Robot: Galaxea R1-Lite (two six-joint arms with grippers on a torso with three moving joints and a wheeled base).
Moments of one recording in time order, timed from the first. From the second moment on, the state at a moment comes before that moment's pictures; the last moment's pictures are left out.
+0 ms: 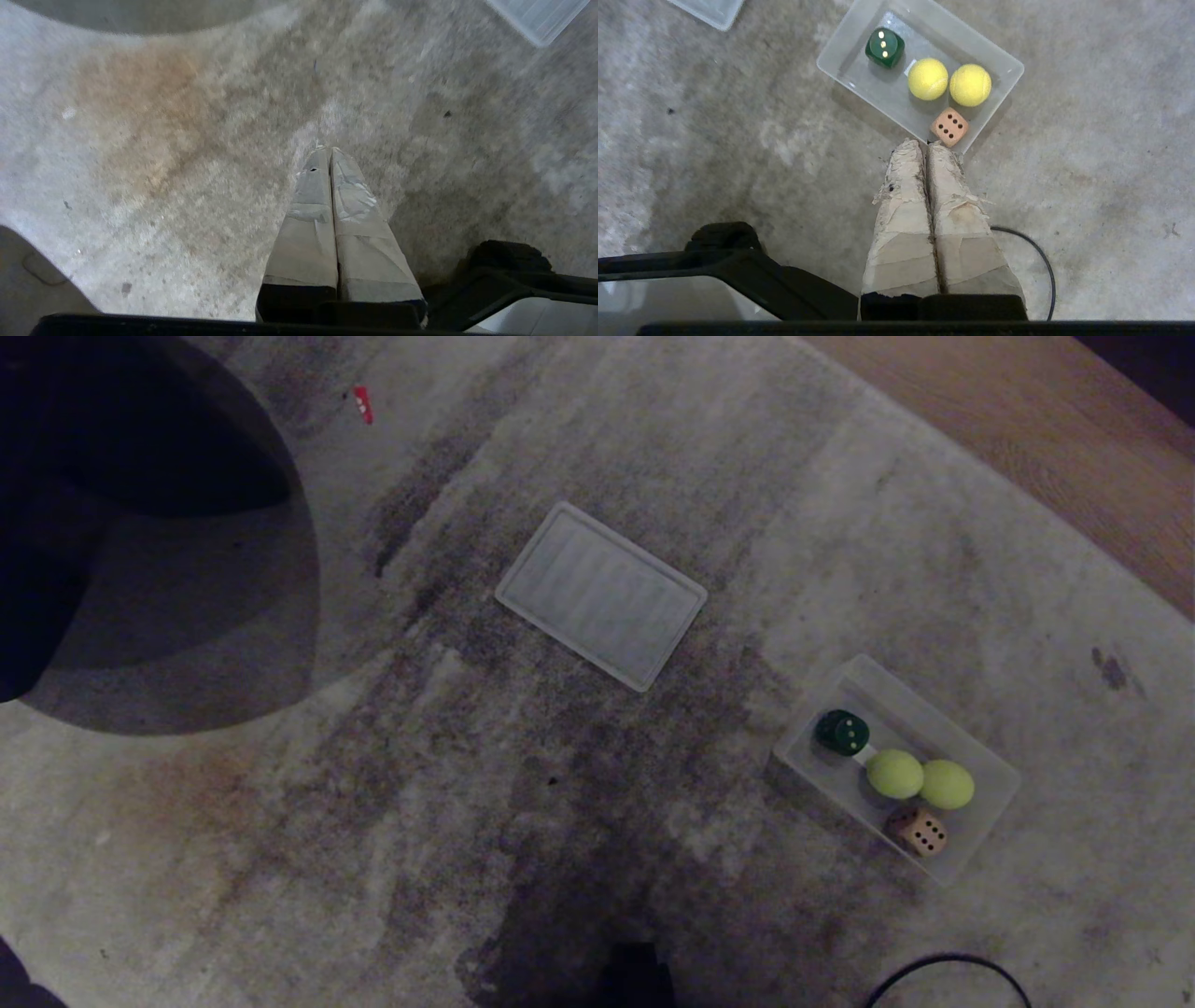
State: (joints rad) left arm 0.00 0.00 0.00 0.00 0.05 -0.06; right arm 0.01 0.00 0.00 -0.03 -0.02 0.06
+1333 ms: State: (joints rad) left arm 0.00 0.00 0.00 0.00 0.05 -0.06; right arm 0.01 0.00 0.00 -0.03 -0.02 0.06
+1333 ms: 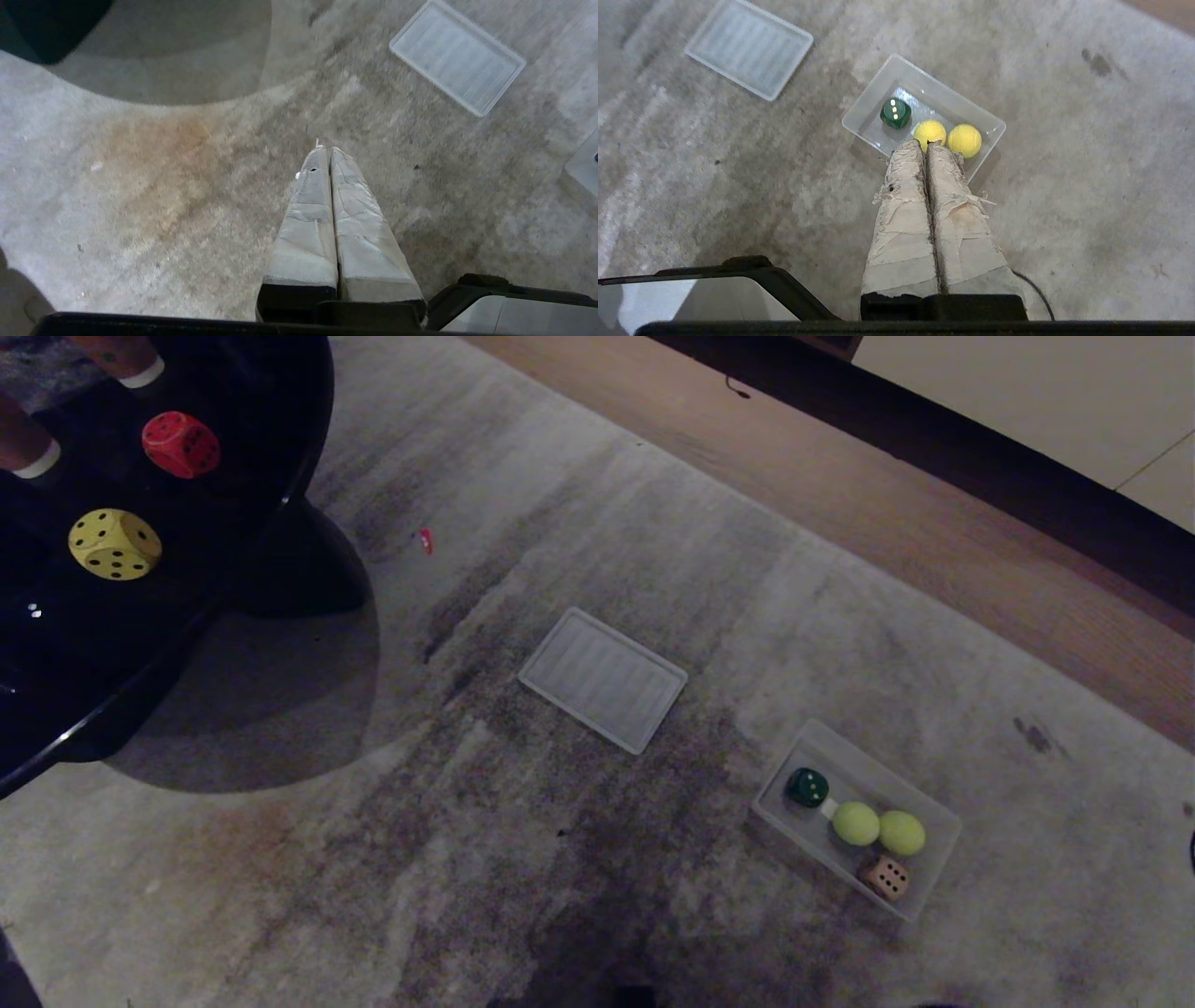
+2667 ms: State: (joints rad) left arm 0.00 0.00 0.00 0.00 0.04 -0.03; right arm 0.01 0.00 0.00 -0.03 -0.02 0.06
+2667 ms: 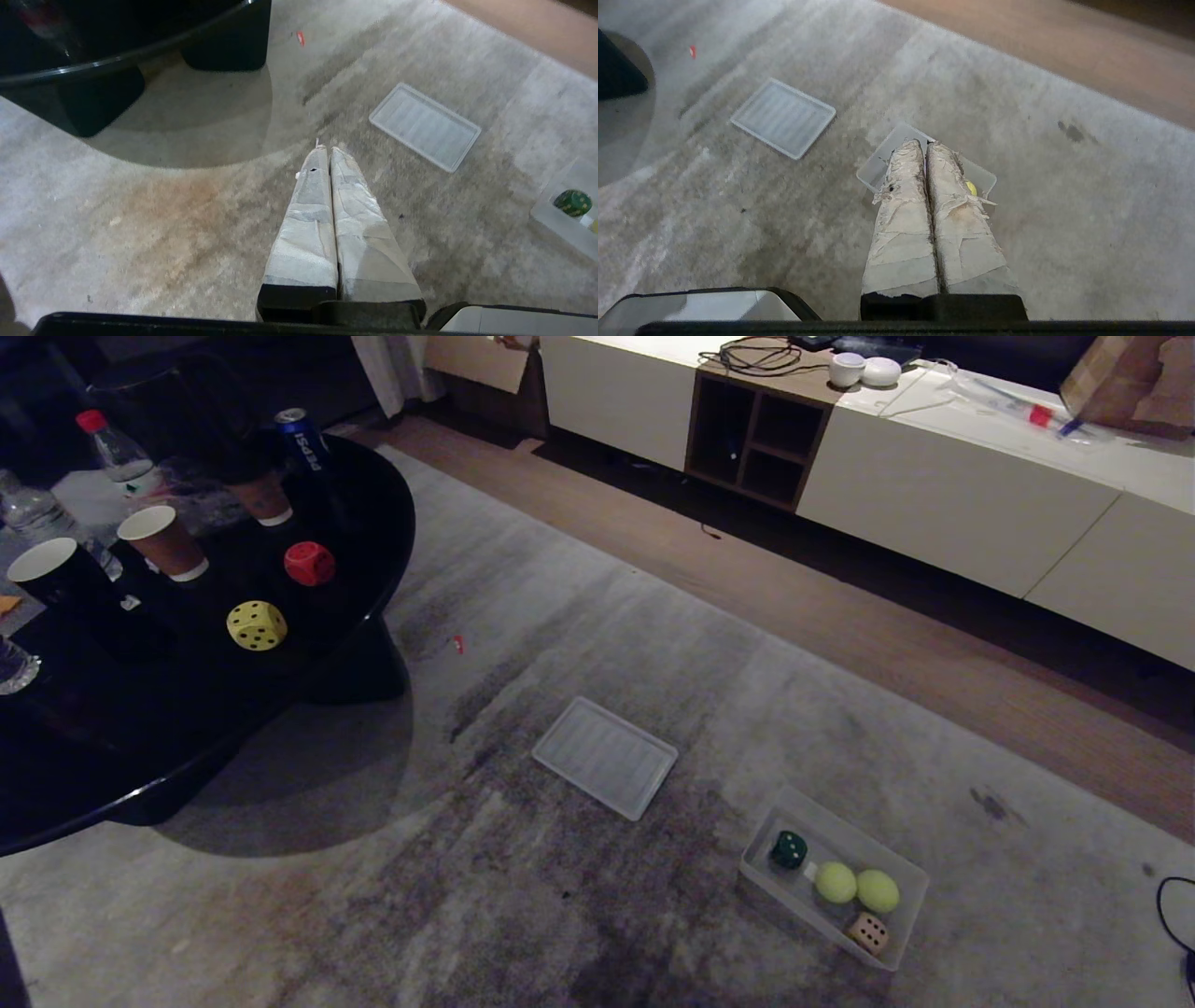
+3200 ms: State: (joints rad) left arm 0.00 0.00 0.00 0.00 0.04 -0.04; right arm 0.01 0.00 0.00 -0.03 -0.02 0.06
